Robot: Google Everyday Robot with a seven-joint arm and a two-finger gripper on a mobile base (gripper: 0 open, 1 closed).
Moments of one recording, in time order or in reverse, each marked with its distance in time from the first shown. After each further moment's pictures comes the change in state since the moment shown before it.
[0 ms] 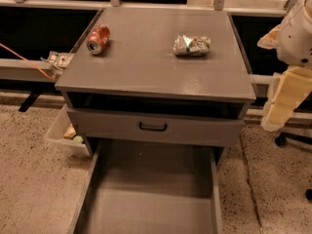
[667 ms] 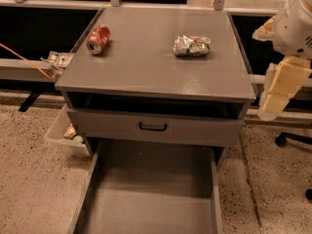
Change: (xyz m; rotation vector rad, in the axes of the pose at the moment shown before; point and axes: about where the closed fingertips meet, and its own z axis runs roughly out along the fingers) arm -0.007 -0.016 -0.001 0.009 -0.021 -0.031
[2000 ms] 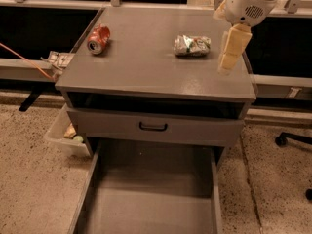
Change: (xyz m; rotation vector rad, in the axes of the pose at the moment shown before) arm -0.060 -0.123 0.064 -0.031 -0.097 -0.096
